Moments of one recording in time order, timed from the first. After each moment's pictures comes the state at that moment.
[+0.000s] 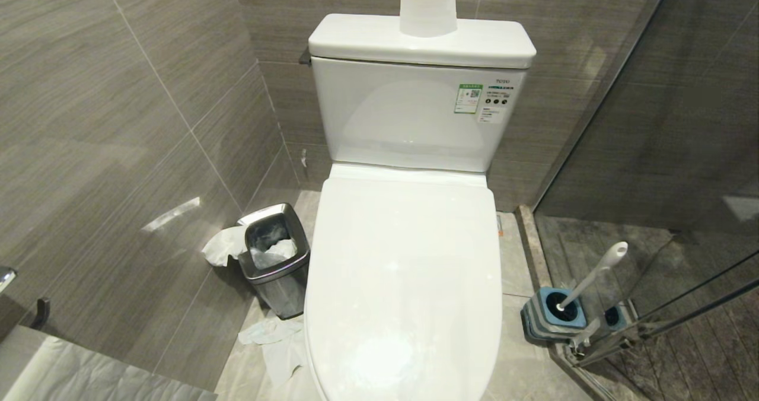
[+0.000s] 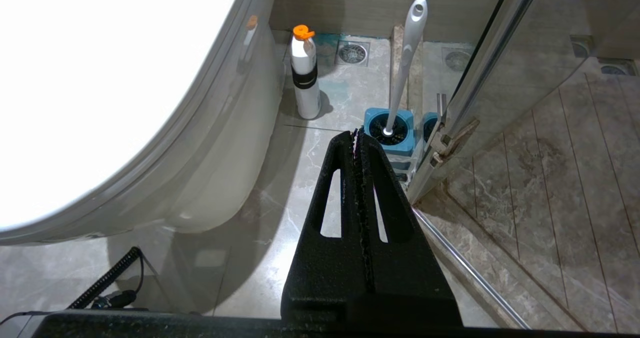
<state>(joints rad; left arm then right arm) -0.02 0.30 -0.65 0.14 -0.23 0.13 0.00 0.00 -0.03 0.08 -0.02 0.08</state>
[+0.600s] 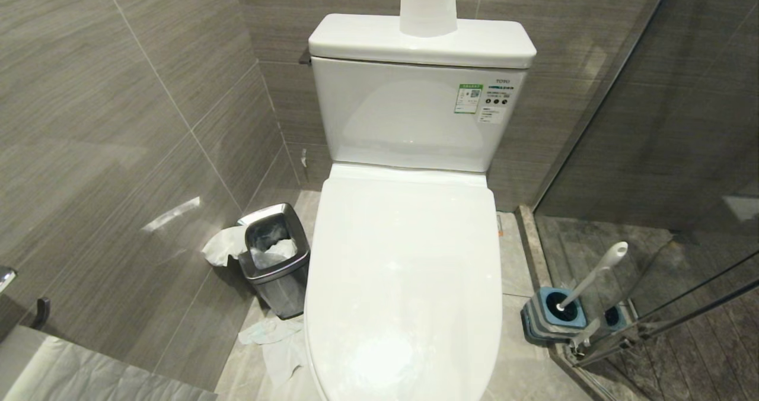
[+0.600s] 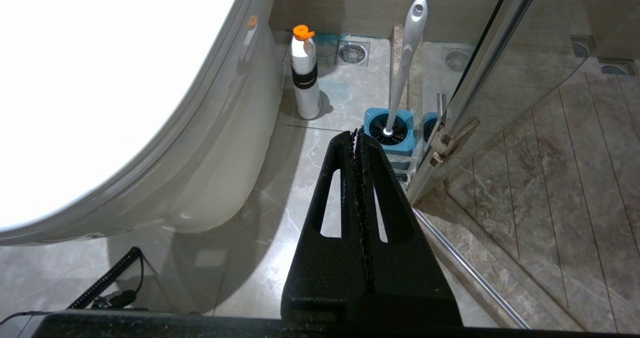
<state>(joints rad) -0.06 0.36 -0.70 0.14 -0.23 0.12 0.00 0.00 -0.03 0.08 -0.02 0.08</state>
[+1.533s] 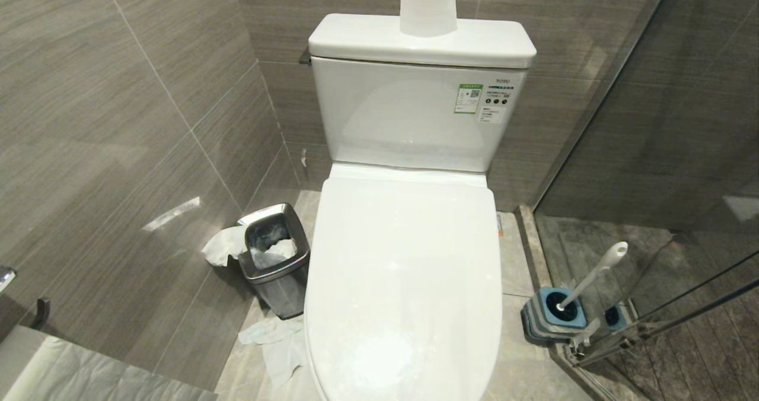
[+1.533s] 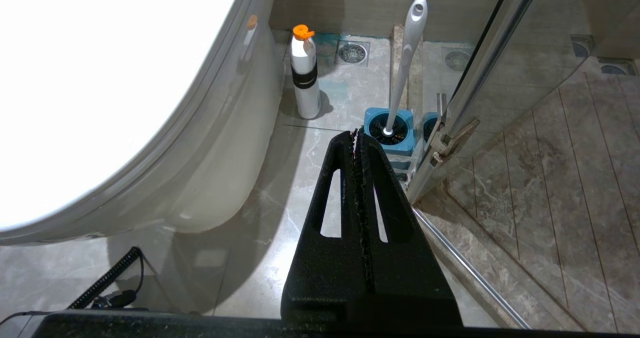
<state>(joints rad) -0.06 0.33 -0.67 0.14 -0.23 0.11 0.00 0.00 -0.03 0.08 -0.02 0.08</state>
